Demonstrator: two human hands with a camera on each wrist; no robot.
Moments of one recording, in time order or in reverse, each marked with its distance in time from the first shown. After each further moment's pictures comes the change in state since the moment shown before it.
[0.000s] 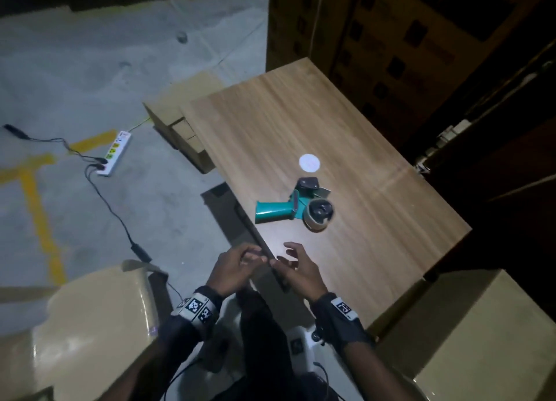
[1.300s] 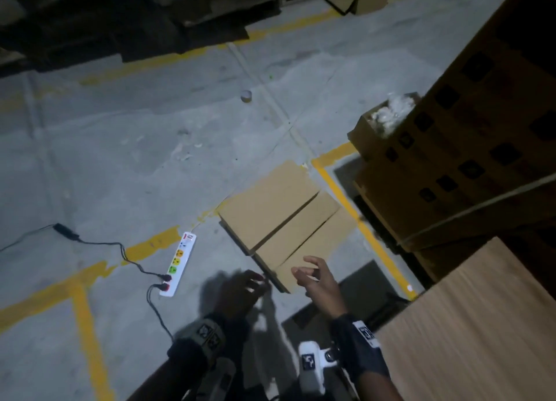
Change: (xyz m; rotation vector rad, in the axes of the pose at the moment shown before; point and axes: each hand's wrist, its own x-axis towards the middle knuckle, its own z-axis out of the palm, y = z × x) left_hand 0.595 -0.013 -0.629 0.075 -0.003 -0.182; right_hand 0.639 -0.531 0.295 0.080 0.052 0.074
